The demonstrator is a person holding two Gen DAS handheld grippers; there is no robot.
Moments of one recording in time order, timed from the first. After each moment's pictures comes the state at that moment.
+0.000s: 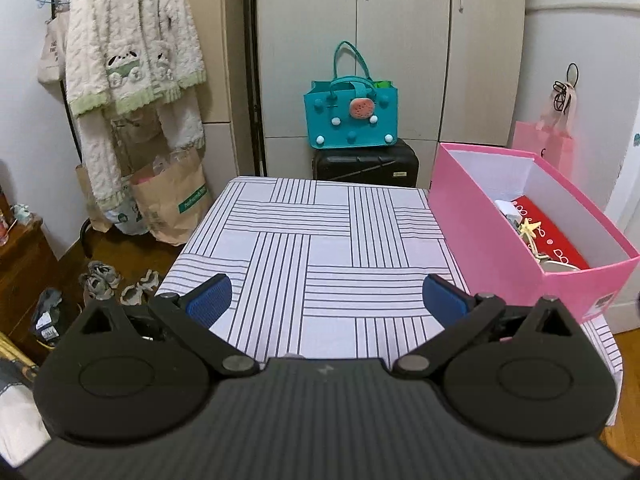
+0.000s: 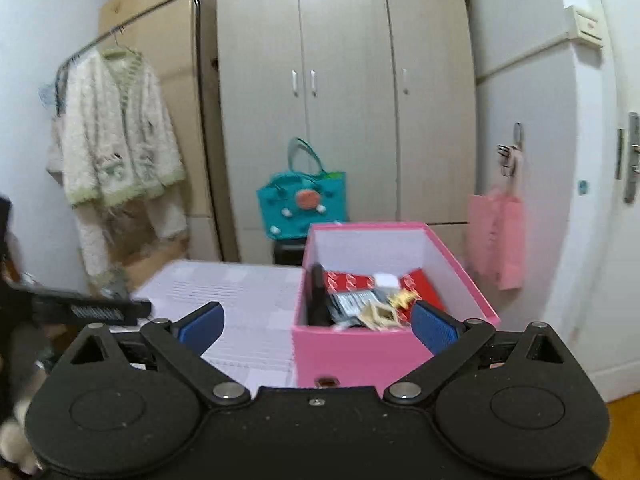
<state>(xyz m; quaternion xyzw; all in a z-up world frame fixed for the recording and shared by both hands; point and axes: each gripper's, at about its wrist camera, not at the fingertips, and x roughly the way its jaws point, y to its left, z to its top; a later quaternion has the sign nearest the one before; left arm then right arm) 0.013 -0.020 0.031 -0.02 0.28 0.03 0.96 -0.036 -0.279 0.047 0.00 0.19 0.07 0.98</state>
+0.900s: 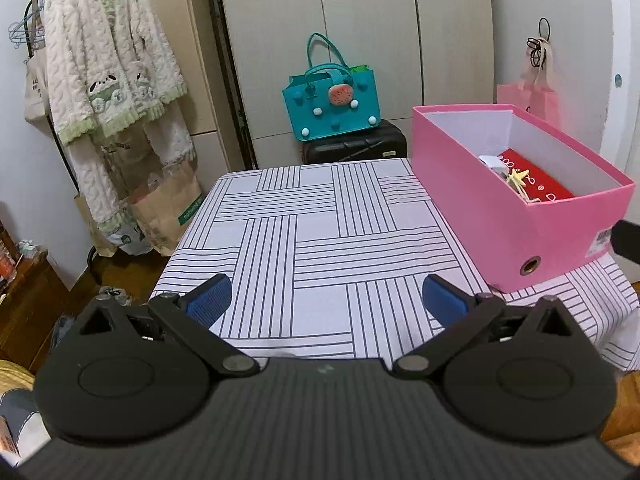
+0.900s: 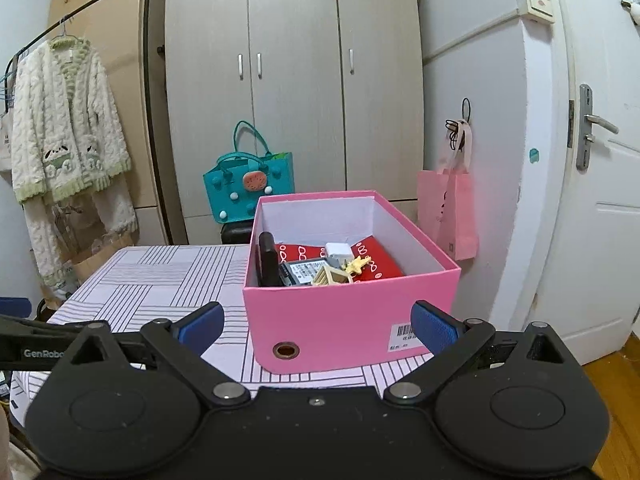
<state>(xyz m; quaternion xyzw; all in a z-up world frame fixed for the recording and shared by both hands) -0.007 -0.052 0.007 0.06 0.28 0.01 0.96 -0.038 -0.274 0.021 0.01 0.20 -0.01 0.98</state>
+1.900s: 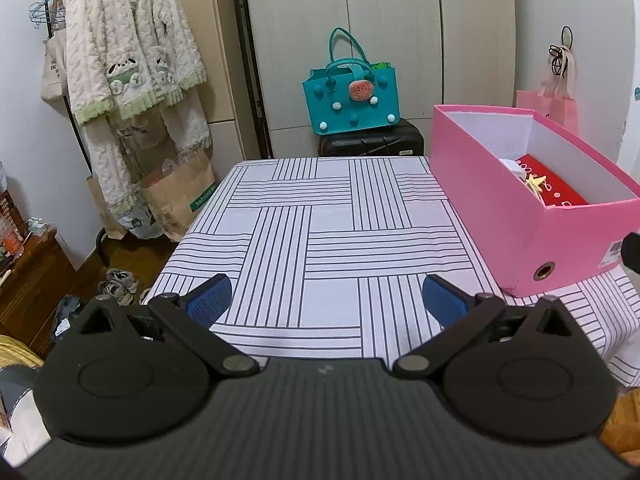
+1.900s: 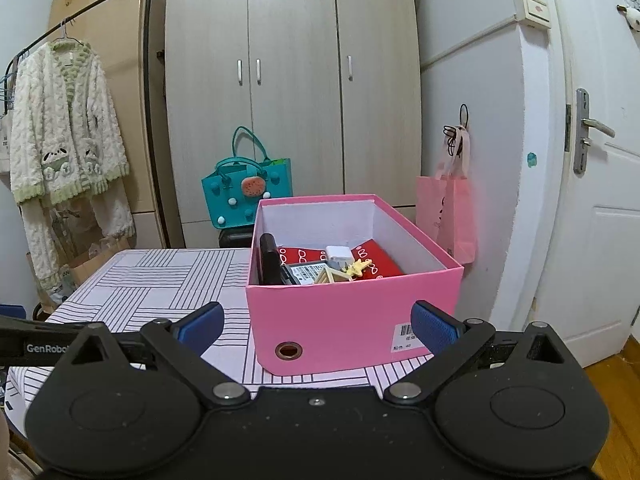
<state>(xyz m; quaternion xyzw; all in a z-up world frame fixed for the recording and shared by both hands) -0.004 -0.046 0.001 0.03 0.29 0.04 0.96 -0.040 -0.270 0.013 0.01 0.19 -0.02 0.98</state>
